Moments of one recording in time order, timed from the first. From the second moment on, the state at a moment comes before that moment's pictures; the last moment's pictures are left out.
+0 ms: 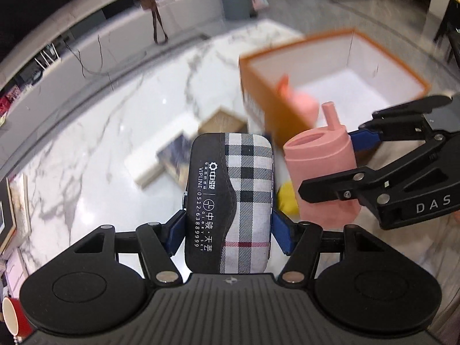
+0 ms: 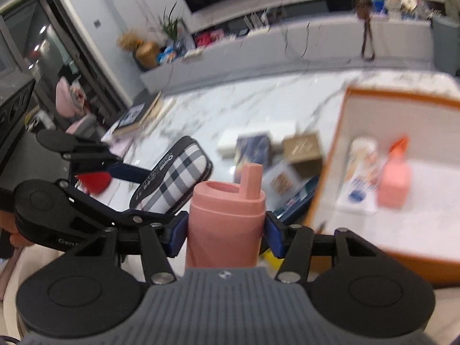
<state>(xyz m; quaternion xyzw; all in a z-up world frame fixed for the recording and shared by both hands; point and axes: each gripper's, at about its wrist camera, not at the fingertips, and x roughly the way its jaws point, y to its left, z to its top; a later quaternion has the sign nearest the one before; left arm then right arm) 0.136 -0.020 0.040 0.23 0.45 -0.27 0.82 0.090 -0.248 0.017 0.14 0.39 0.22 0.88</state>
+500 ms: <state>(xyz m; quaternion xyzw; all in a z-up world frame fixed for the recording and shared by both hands) 0.189 -0.166 0.038 0.13 0.47 -0.34 0.80 0.121 -0.396 0.059 0.11 0.42 0.09 0.90</state>
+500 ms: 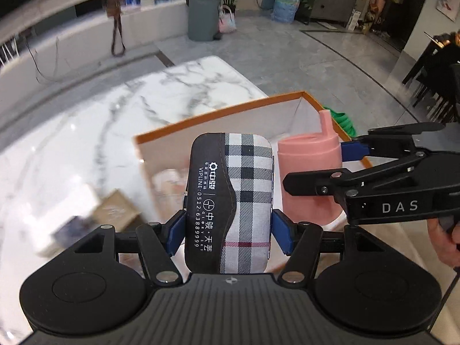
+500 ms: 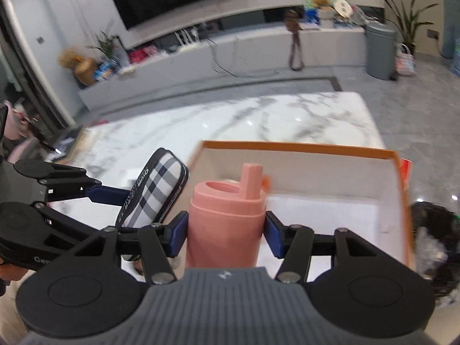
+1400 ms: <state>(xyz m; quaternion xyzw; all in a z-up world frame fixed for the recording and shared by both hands) 0.266 -0.267 -0.062 0.10 0.57 -0.25 0.78 0.264 -0.469 -0.042 0.10 0.61 0.05 0.78</state>
